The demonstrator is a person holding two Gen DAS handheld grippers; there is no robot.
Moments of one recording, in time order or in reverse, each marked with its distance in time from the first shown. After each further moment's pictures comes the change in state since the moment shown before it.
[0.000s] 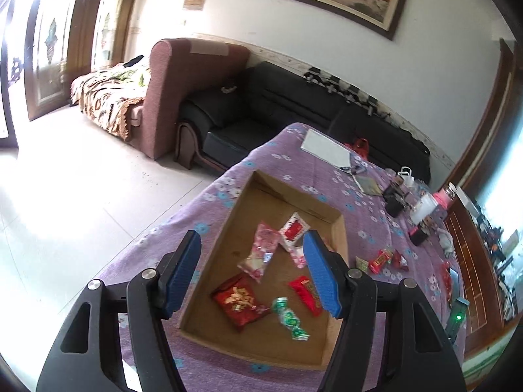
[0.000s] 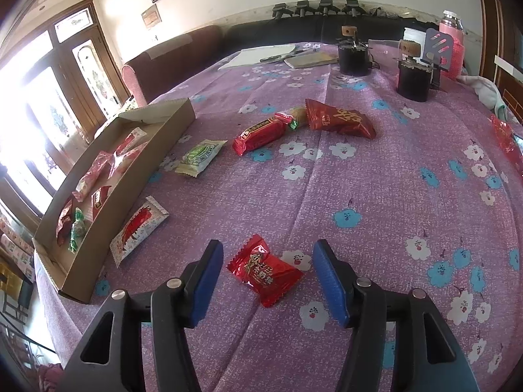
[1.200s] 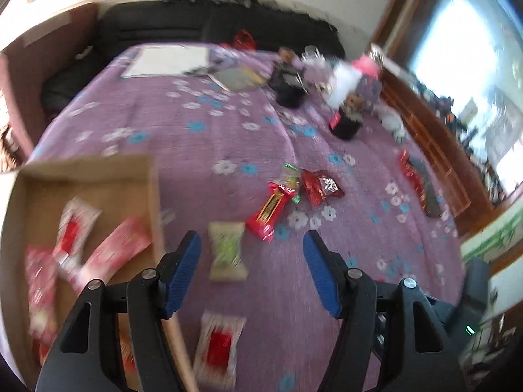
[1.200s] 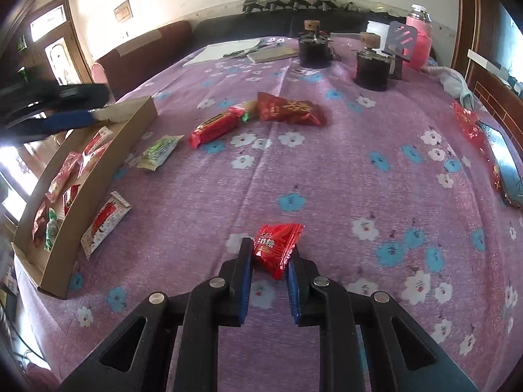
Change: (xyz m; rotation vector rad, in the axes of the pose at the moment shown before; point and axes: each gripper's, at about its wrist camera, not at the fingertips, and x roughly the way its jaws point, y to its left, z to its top) left arm 0.167 -0.240 -0.045 0.475 0.403 -0.313; right arm -0.011 -0.024 -0.005 0.045 0.029 -0.142
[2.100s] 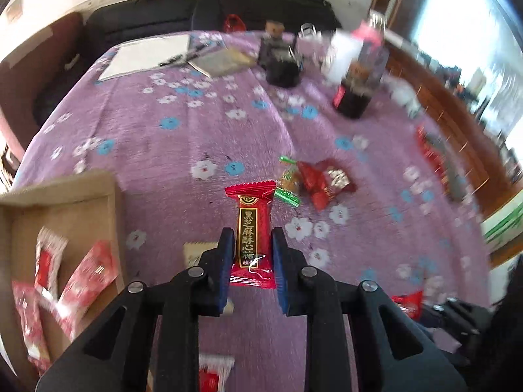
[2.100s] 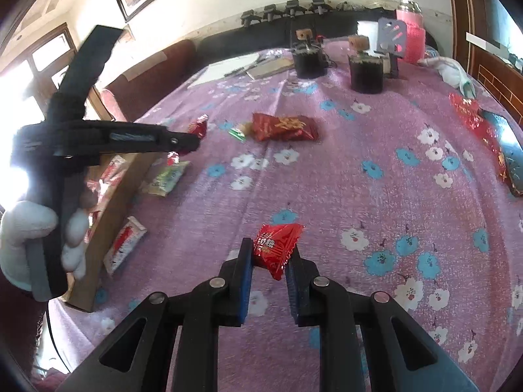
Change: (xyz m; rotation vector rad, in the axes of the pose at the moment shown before) left arm 0.020 -0.014 0.003 0.046 0.030 0.032; right arm -0.020 -0.013 0.005 0.069 -0.047 0.118
